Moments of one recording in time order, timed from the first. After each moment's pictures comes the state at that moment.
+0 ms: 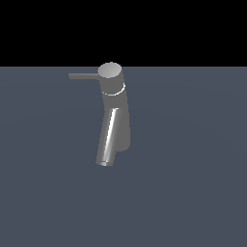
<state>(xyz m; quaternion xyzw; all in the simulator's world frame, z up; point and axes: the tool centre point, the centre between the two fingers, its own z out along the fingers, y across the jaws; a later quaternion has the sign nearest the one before) -0.254 0.000 0.465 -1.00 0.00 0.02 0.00</state>
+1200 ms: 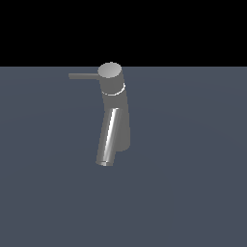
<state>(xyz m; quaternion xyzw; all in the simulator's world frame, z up) -0.242 0.036 0.421 -0.99 0.15 -0.03 0.04</state>
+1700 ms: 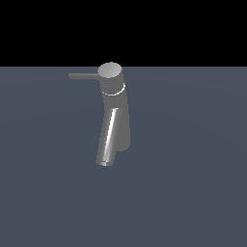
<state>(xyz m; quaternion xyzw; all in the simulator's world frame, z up) -0.220 0.066 0.386 -0.96 0.28 -0.07 0.08</state>
